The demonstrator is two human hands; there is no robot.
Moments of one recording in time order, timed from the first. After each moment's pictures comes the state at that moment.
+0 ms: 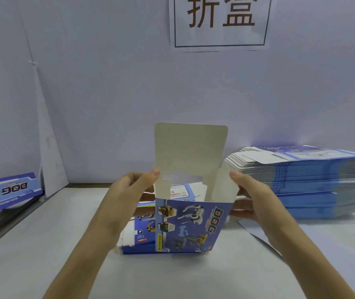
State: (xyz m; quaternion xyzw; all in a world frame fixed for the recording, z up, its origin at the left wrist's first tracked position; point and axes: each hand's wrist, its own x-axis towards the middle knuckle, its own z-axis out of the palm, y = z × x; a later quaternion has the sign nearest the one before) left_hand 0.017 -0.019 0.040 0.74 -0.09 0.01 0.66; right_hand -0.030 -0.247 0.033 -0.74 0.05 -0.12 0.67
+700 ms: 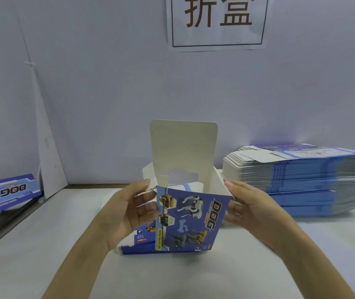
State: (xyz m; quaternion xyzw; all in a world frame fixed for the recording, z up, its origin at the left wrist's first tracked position) left_hand 0.034 -0.014 0.023 0.52 -0.01 -0.16 0.84; right_hand -0.017 -0.259 0.015 -0.58 0.05 -0.01 0.81
